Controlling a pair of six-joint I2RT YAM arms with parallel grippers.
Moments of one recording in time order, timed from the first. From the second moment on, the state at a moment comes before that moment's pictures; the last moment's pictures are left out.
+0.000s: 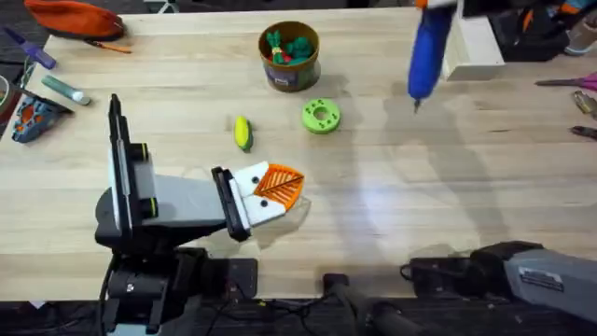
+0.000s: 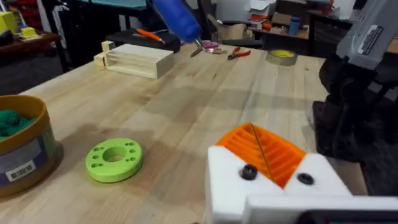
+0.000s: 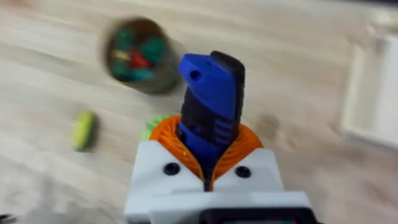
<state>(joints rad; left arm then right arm) -0.03 0.00 0.01 -0.13 1.17 0.07 0.18 1.35 1.44 -0.84 -0.17 0.05</state>
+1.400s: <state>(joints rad) -0.03 0.00 0.01 -0.13 1.17 0.07 0.41 1.25 1.00 0.54 -1.07 0.19</state>
